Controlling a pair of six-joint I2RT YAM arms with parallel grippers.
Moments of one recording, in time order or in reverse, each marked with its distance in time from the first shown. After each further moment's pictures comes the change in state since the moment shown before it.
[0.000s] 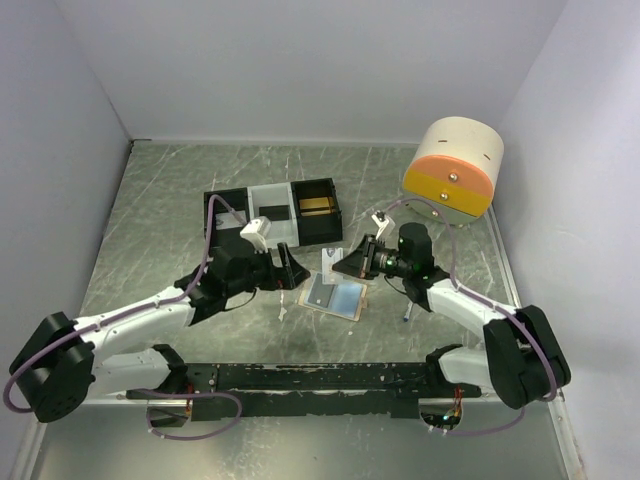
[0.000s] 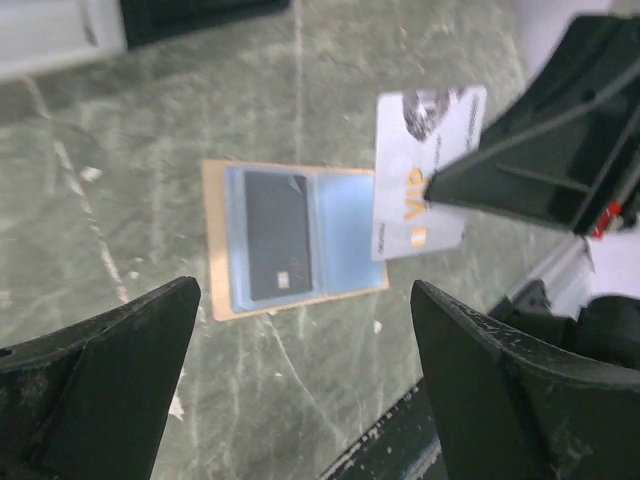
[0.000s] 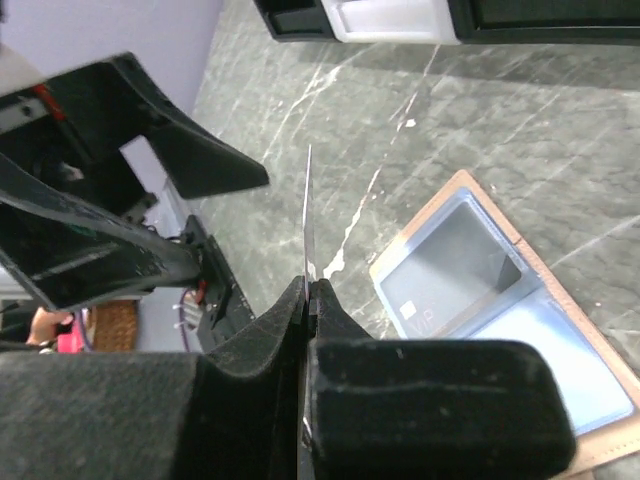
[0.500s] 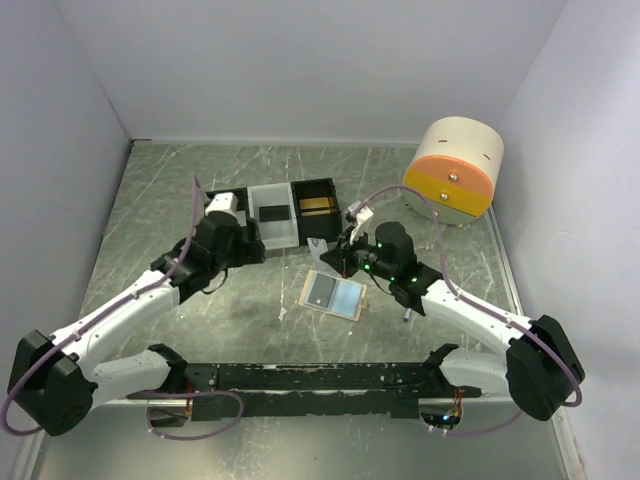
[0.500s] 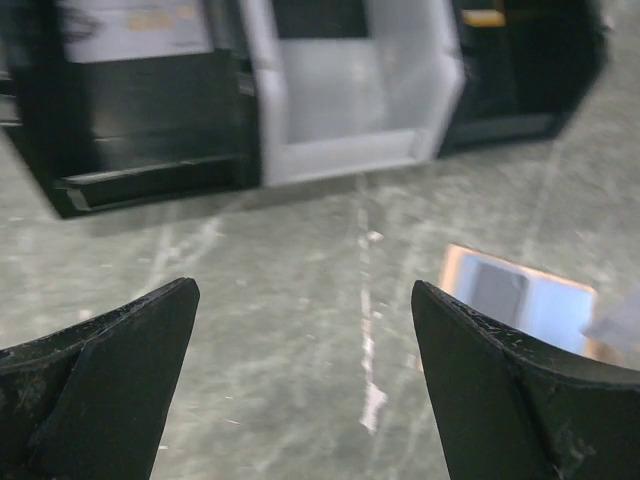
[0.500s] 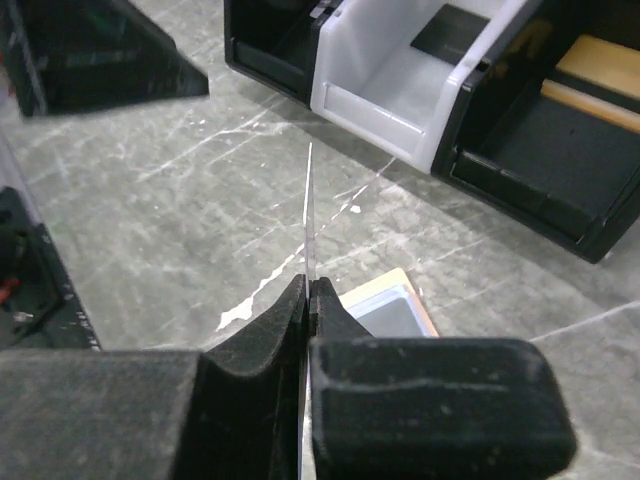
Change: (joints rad) left arm 0.120 -0.041 0.243 -0.489 -0.357 0.182; right arm 0.246 -0.101 0.130 -0.158 0.383 -0.445
